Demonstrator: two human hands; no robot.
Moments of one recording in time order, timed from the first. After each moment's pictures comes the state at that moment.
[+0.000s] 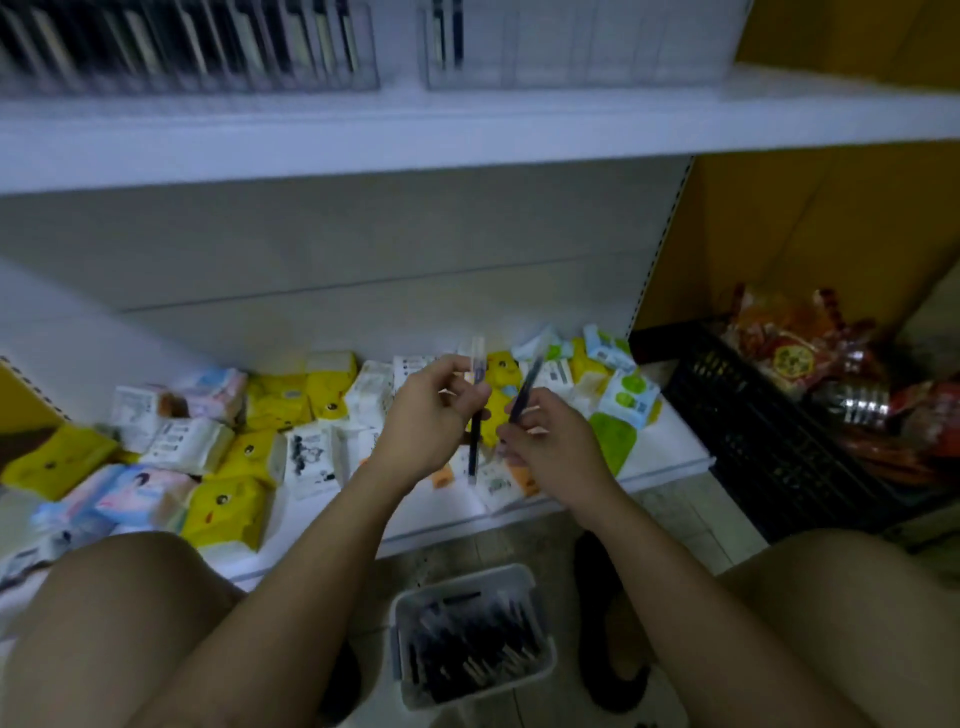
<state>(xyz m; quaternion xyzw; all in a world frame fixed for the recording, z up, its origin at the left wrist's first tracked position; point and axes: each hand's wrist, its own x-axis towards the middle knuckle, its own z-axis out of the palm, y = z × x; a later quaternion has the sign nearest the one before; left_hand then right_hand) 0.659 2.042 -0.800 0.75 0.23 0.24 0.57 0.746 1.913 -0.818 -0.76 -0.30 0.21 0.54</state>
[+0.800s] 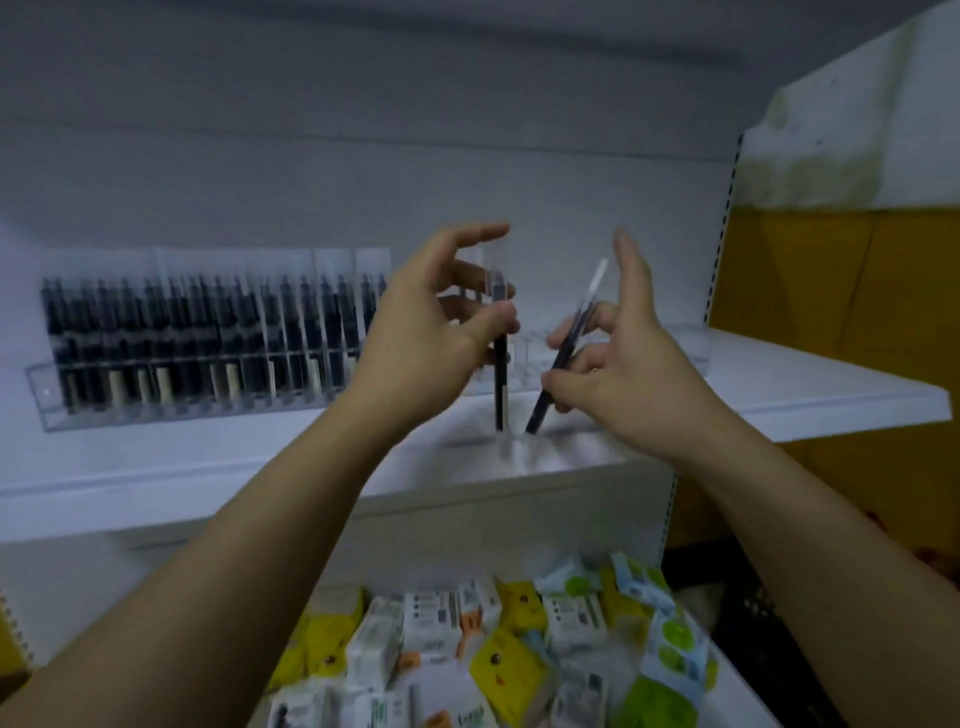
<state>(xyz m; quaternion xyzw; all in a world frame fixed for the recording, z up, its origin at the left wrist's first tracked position) 0.698 2.084 -0.517 0.79 0.01 0.46 0.40 0.822 1.958 -0.536 -0.67 -0.52 -0.01 0.54</state>
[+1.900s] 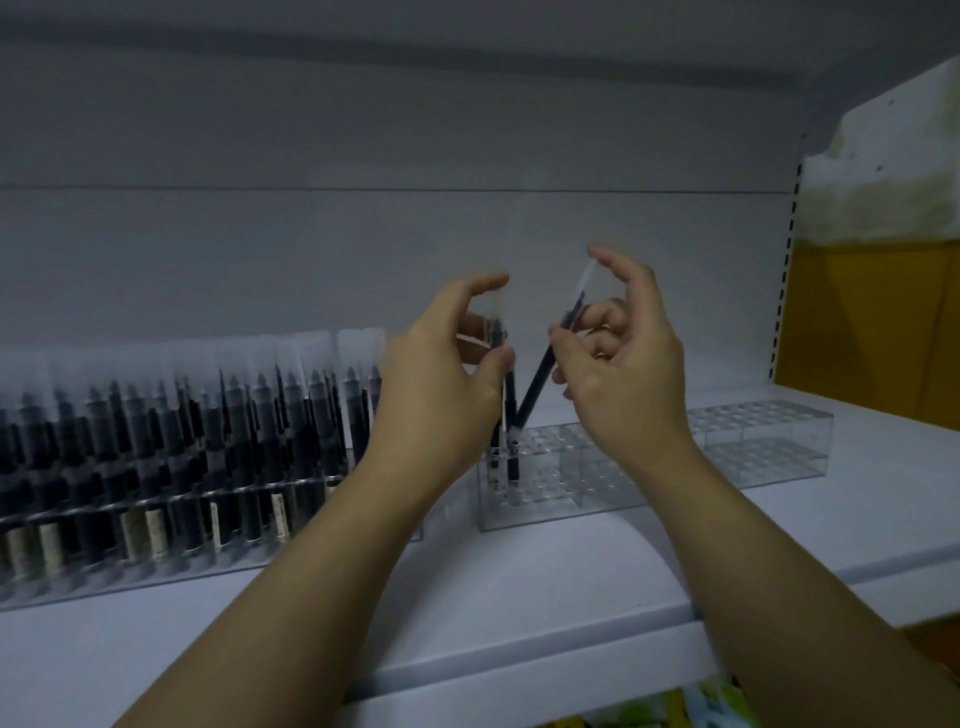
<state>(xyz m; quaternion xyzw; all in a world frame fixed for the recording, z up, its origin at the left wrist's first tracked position) 0.780 2.177 -0.508 0.80 0.08 0.52 0.28 0.905 2.091 -0.520 -0.52 -0.48 -0.20 0.68</state>
